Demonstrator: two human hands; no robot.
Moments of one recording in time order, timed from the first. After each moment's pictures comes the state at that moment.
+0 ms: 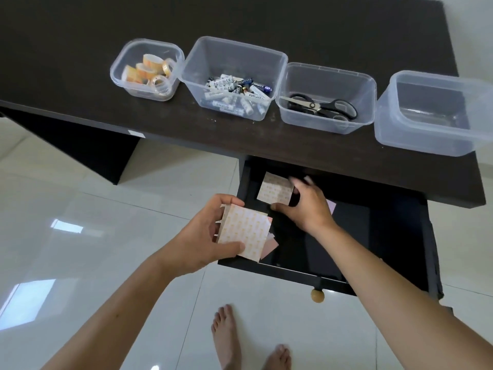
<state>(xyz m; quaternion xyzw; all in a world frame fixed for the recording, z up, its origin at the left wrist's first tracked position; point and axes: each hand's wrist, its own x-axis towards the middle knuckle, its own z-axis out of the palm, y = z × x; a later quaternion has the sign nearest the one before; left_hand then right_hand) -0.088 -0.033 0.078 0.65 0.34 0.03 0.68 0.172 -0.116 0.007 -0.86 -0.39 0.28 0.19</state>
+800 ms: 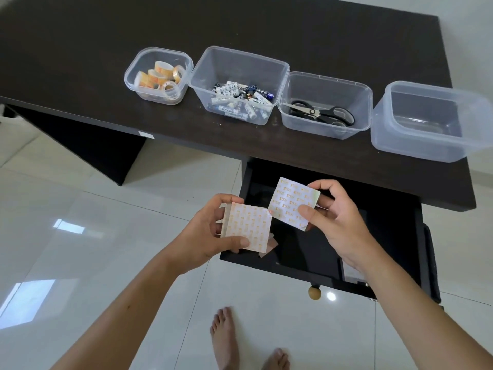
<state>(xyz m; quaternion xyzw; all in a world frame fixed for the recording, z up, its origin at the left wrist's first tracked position) -0.087 -0.041 0.079 0.59 0.36 0.08 0.72 0.160 -0.183 0.098 -0.67 -0.27 0.46 0.52</state>
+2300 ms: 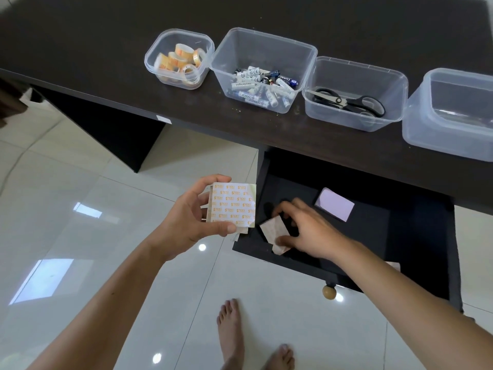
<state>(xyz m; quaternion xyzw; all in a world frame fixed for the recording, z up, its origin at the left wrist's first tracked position) -0.124 -0.021 0.079 0.58 0.38 0.15 0.71 0.140 -0.146 0.024 -0.71 -0.59 0.37 0.12</state>
